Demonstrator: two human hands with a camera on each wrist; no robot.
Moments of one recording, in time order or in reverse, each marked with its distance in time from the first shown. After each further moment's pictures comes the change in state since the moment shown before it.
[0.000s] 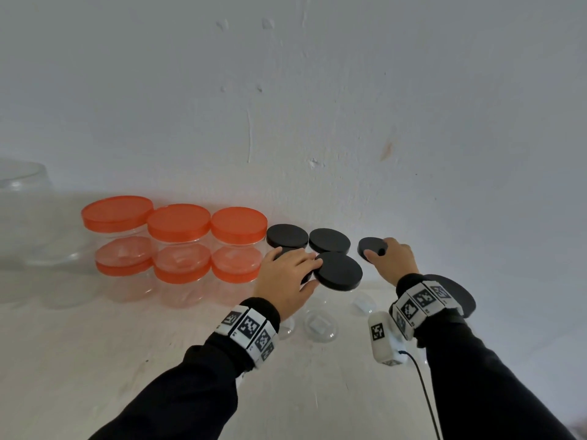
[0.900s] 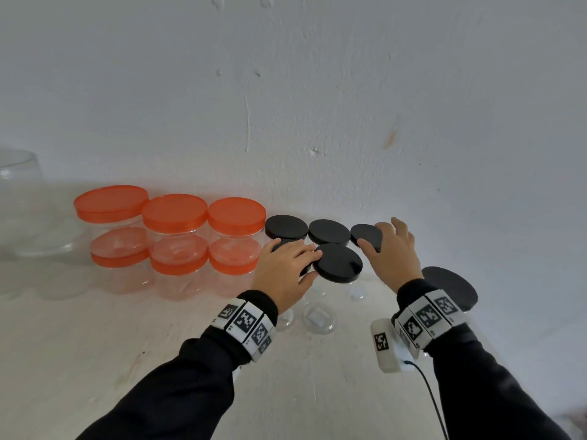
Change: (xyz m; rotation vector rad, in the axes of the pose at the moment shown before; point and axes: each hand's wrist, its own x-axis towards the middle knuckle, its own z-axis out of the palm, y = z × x) left_hand 0.000 0.001 0.002 0.021 0.012 0.010; right_hand -0.028 -0.005 -0.003 -0.089 0.149 -0.272
